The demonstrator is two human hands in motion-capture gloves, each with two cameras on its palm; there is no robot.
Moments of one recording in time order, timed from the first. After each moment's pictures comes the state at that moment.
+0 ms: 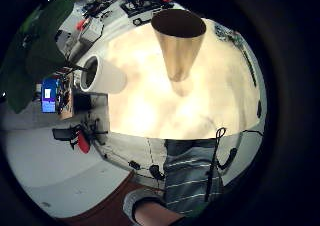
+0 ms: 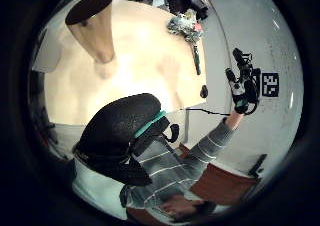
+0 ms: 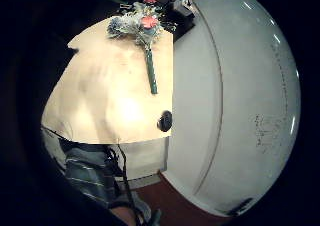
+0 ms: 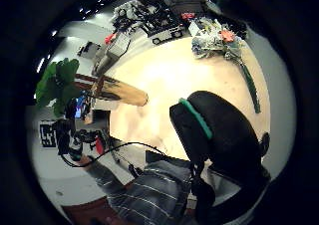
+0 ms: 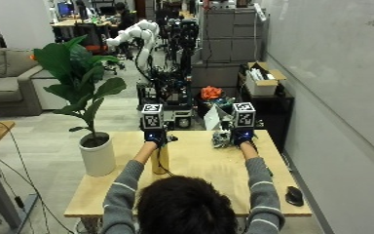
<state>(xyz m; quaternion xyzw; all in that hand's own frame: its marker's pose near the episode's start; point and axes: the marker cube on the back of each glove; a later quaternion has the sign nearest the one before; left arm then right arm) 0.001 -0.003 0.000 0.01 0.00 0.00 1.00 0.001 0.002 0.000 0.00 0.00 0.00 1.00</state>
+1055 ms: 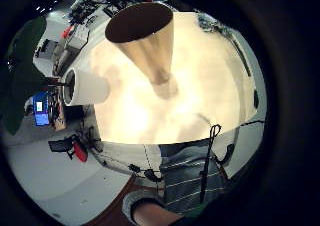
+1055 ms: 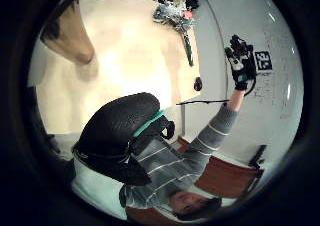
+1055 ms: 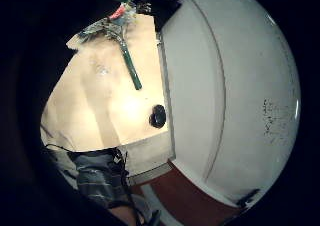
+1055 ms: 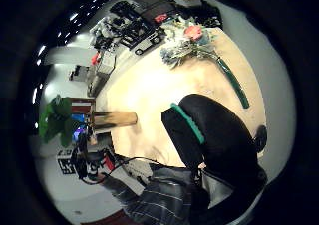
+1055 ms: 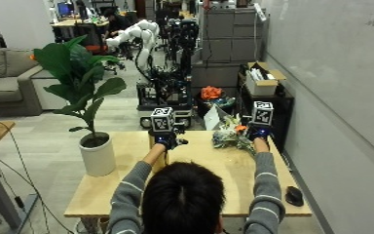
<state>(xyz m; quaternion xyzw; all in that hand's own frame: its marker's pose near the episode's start) 0.045 -0.024 0.036 -0.03 0.04 0.06 1.00 0.092 -0.007 0.005 -0.08 -0.03 0.16 0.98</state>
